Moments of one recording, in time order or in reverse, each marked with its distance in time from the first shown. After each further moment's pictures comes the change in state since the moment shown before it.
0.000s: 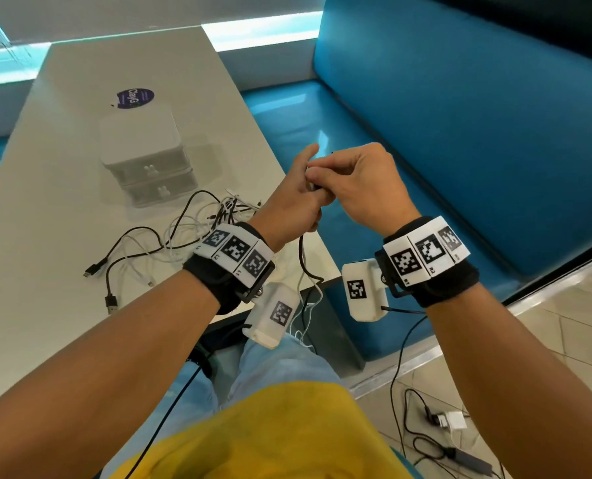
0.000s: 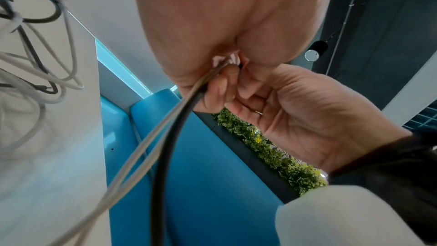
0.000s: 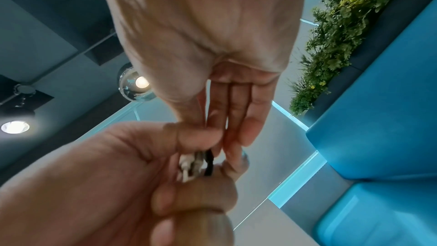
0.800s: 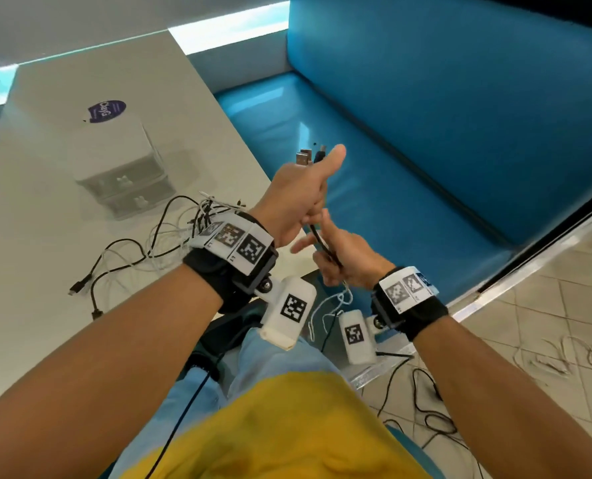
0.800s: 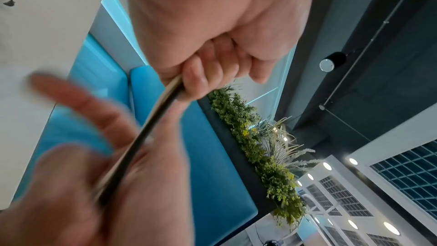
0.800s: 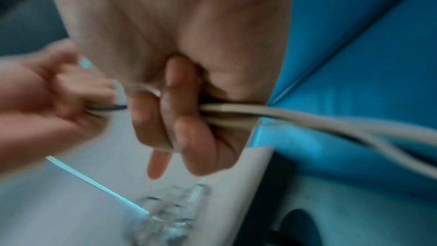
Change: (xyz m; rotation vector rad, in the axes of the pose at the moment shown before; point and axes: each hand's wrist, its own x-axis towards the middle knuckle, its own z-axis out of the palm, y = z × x) left_hand 0.000 0.021 0.039 -0.154 -0.025 -0.144; right_hand -0.062 0.086 0.018 0.482 -0.401 0.474
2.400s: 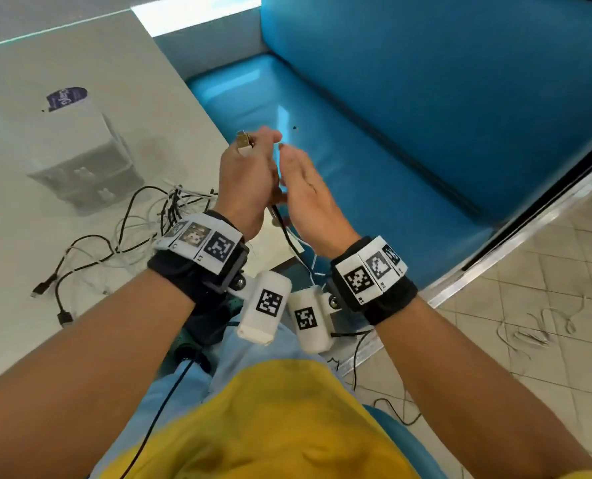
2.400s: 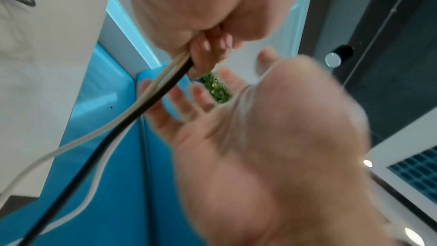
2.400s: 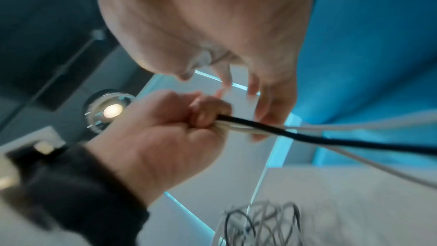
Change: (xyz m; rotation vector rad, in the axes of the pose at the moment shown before) left_hand 0.012 -0.017 -0.004 -0.102 0.298 0.184; right_hand -0.008 -0.055 0.033 0.046 0.364 -0.275
